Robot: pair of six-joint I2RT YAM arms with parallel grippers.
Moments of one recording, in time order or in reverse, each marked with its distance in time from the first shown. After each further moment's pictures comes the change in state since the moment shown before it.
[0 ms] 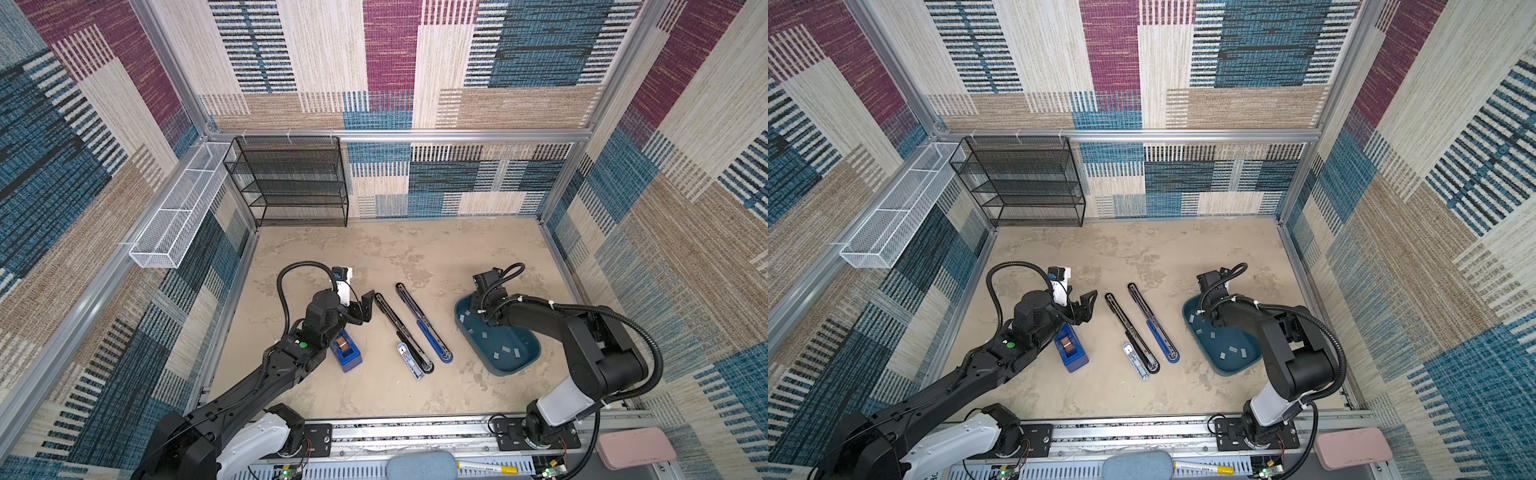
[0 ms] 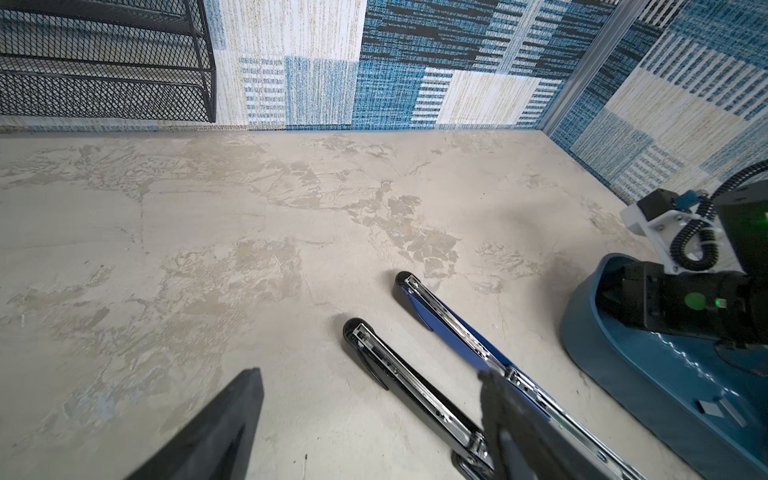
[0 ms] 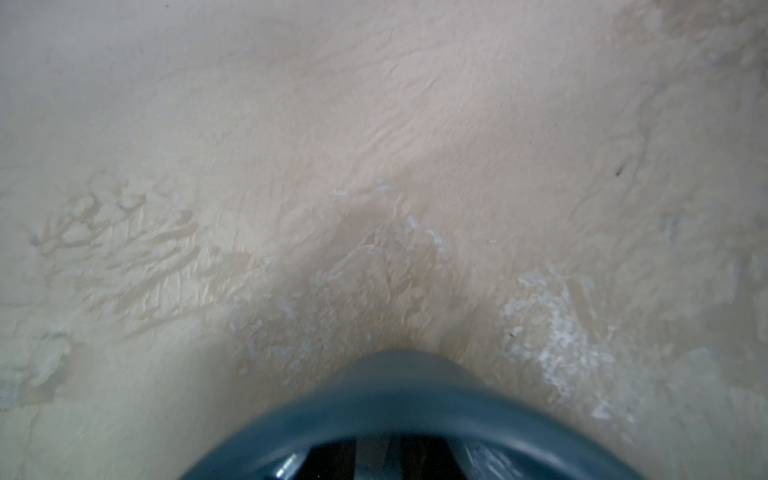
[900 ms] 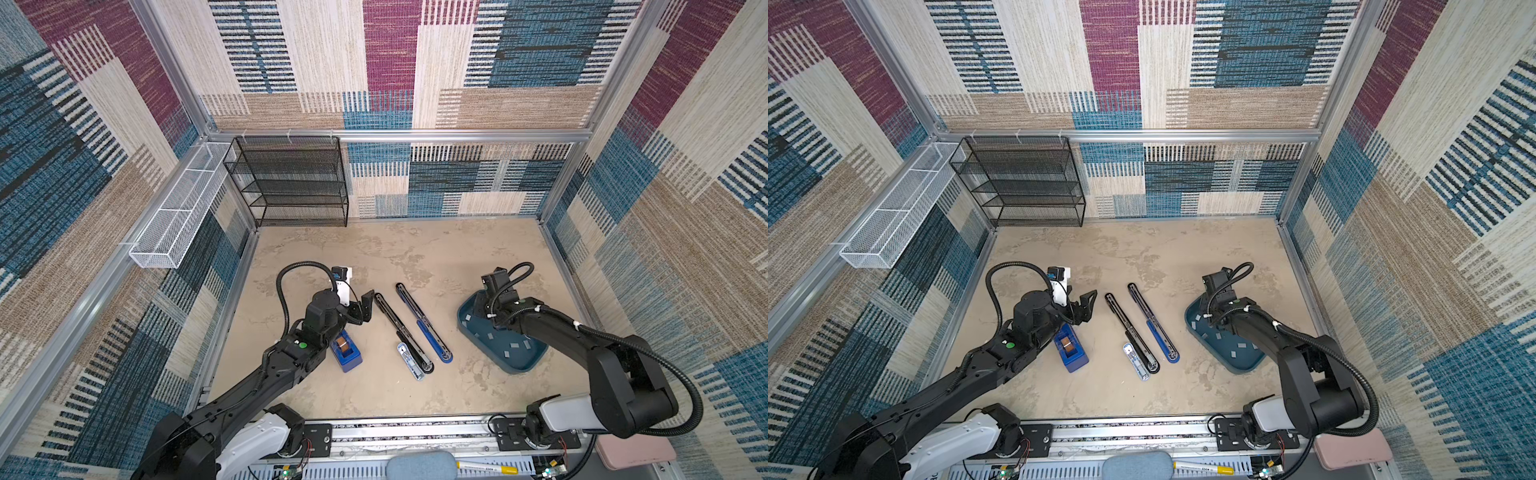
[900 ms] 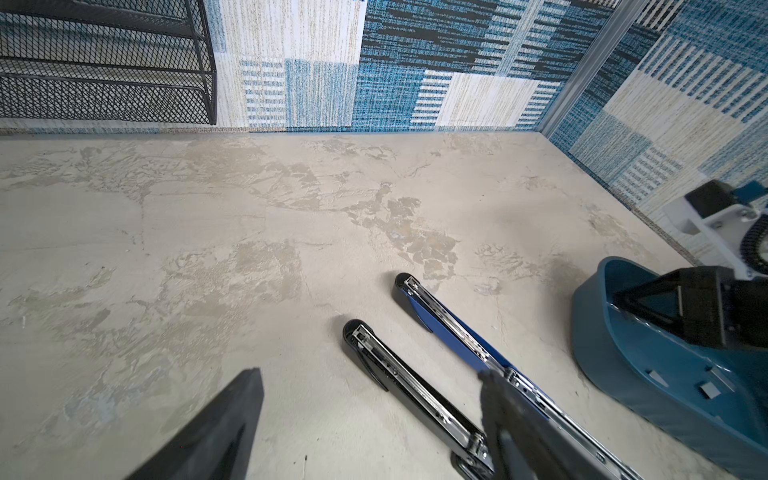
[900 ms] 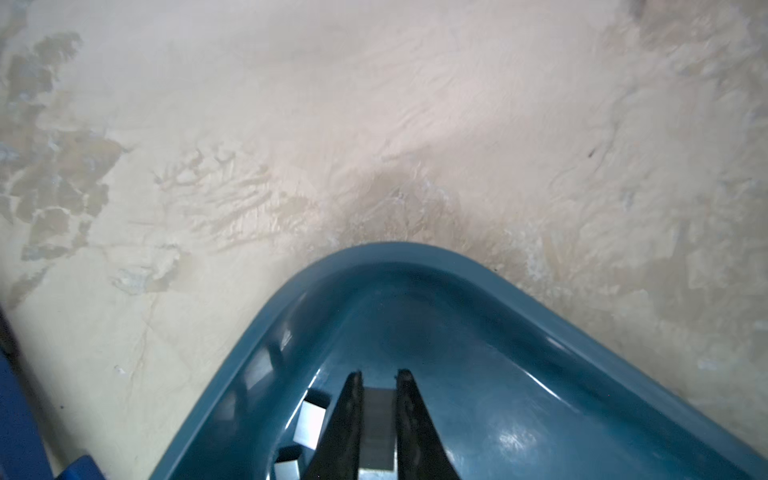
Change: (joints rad) left arm 0.000 -0.003 0.000 0.000 0.000 0.000; right arm 0.002 -0.235 -0.037 -0.134 -0.052 -0.039
